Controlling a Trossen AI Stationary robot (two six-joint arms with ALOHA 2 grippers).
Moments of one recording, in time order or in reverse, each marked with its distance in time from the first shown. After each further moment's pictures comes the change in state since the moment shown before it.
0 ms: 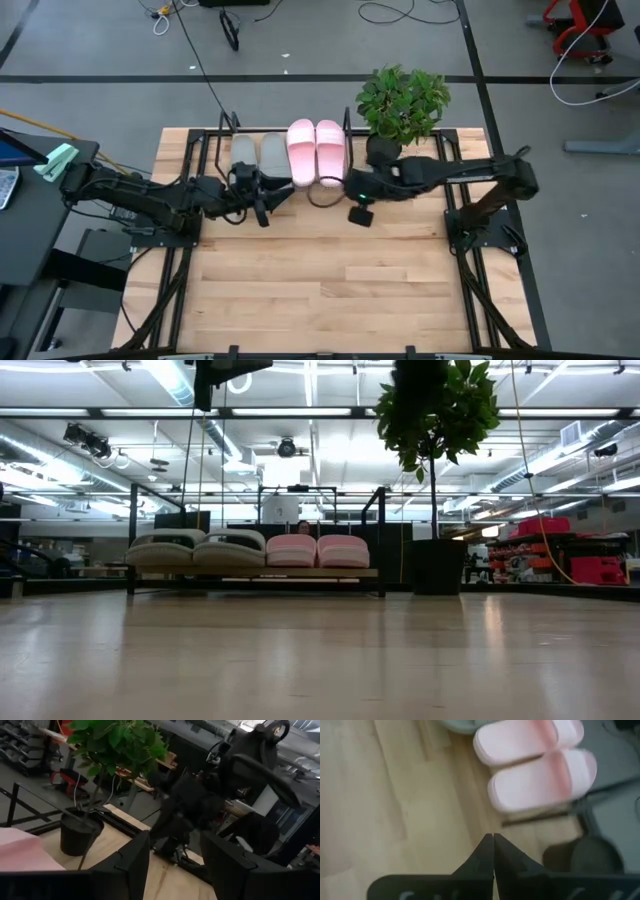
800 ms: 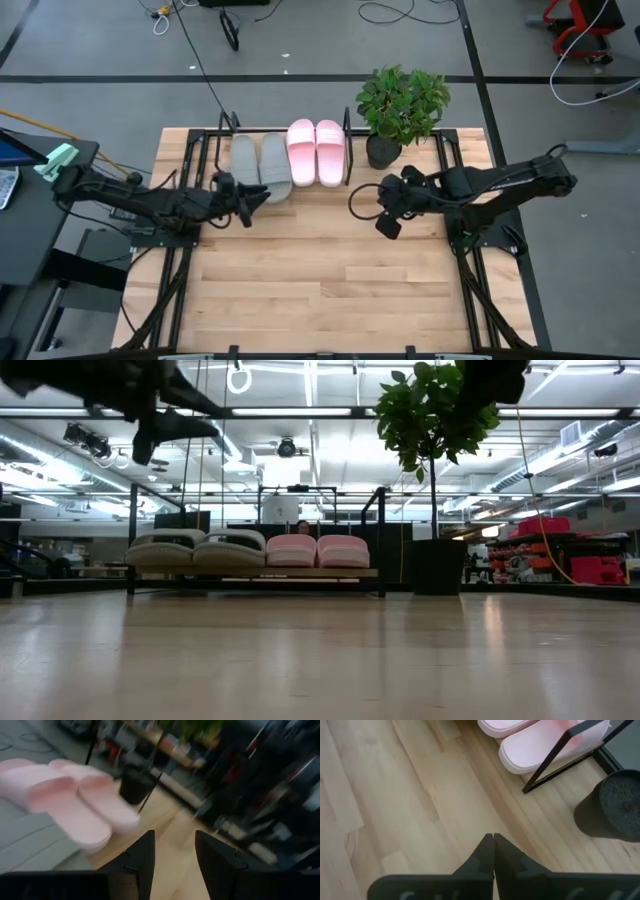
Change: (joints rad) left arm -0.055 -0.260 -0.224 -0.308 -0.174 -0.188; right arm 0.144 -0.349 -0.339 0.055 -0.003 0.376
